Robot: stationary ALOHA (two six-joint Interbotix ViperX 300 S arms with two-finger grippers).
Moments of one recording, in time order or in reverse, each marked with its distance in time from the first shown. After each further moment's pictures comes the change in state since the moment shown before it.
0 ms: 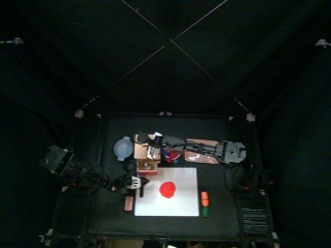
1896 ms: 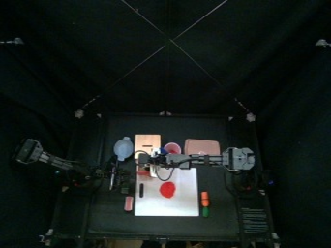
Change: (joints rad) left arm 0.150 -0.566 0.373 0.991 0.017 0.037; right arm 0.173 -0.112 0.233 -0.046 -0.307 -0.058
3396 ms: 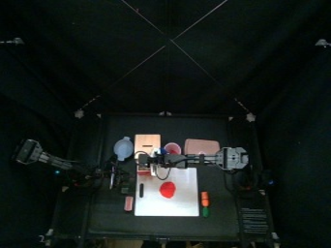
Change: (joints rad) left arm 0.015 -0.003 0.014 -0.002 0.000 0.000; right arm -0.026 0.083 0.006 -0.037 0.003 -0.006
